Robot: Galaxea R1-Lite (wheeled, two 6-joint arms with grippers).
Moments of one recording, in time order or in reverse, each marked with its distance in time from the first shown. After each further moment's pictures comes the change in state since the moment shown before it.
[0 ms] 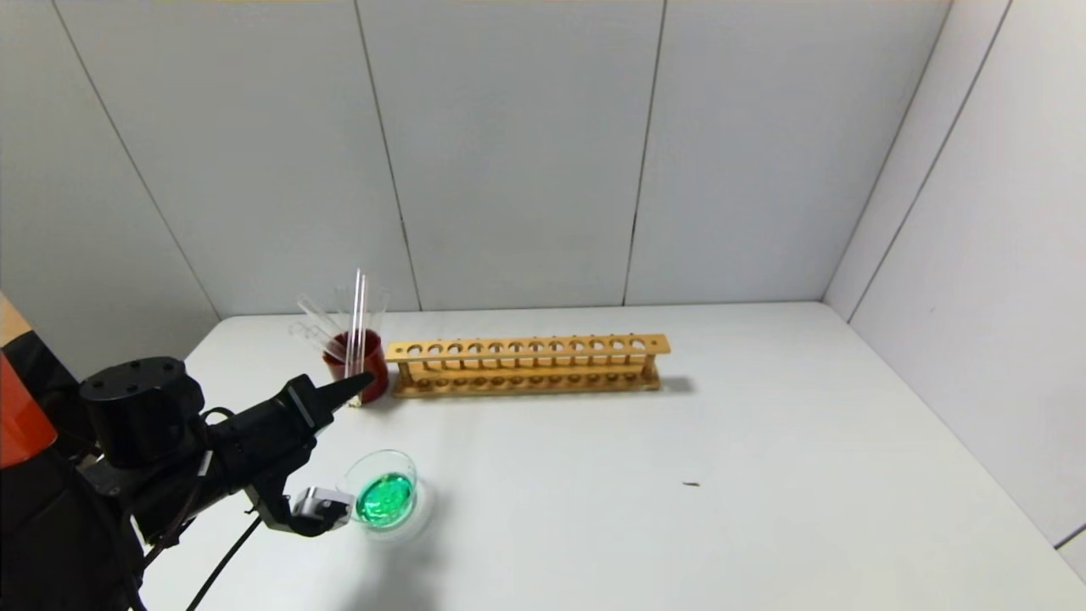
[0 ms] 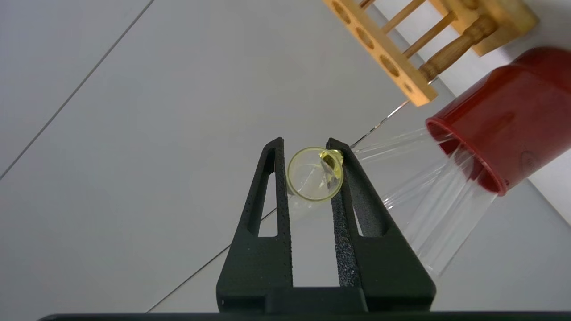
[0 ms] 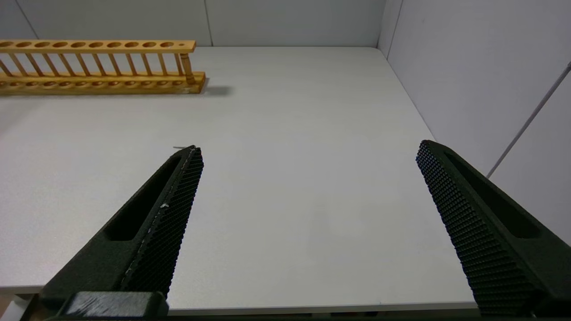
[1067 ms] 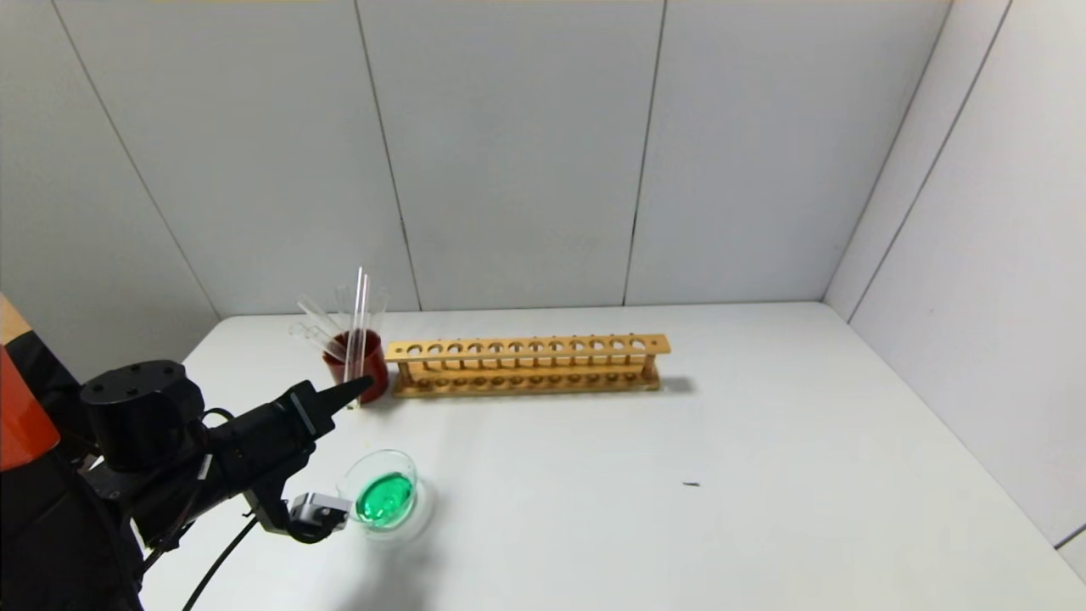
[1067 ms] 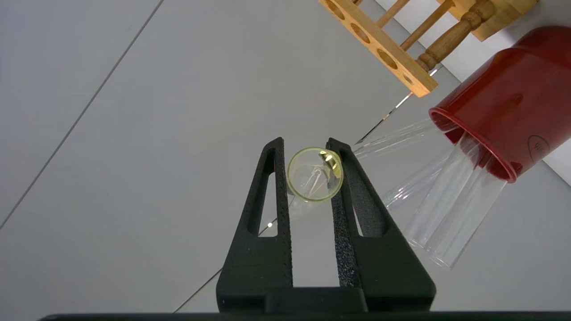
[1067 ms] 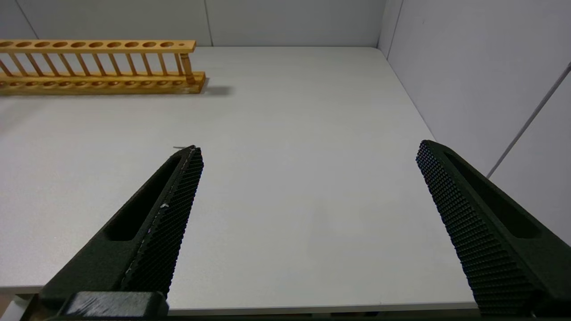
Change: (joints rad) left arm 0.000 -0.001 0.004 -0.004 0.008 0.082; right arm 0.000 0.000 0.000 0.000 0.000 0.000
